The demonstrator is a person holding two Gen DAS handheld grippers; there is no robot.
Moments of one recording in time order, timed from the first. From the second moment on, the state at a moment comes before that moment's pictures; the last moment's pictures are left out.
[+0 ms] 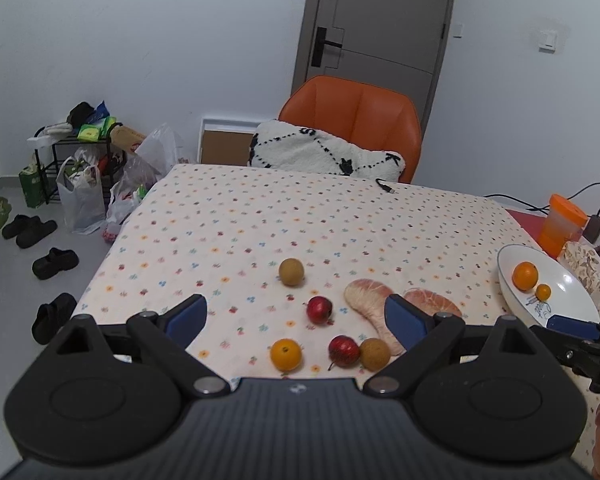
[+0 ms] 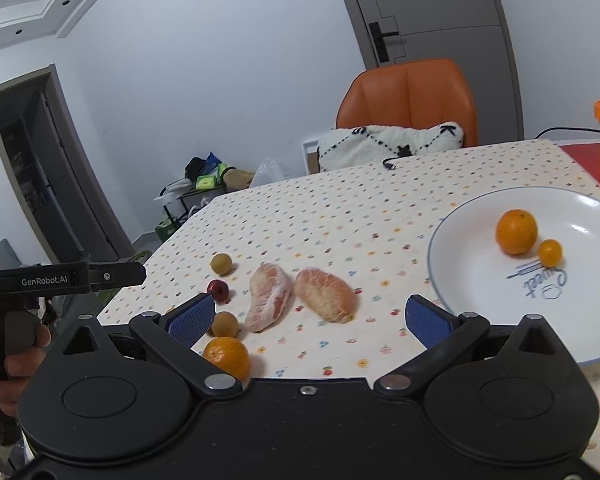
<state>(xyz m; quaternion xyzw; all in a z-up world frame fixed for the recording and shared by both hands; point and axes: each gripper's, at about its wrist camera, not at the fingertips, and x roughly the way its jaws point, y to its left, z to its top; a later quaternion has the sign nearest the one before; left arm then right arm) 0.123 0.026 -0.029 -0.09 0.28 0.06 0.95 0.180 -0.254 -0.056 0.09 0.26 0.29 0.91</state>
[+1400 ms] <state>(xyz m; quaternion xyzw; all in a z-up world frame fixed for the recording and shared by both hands) 0.167 0.018 -0.082 -0.15 0.36 -0.03 0.92 0.222 -0.233 -0.079 0.08 0.32 0.29 0.90</state>
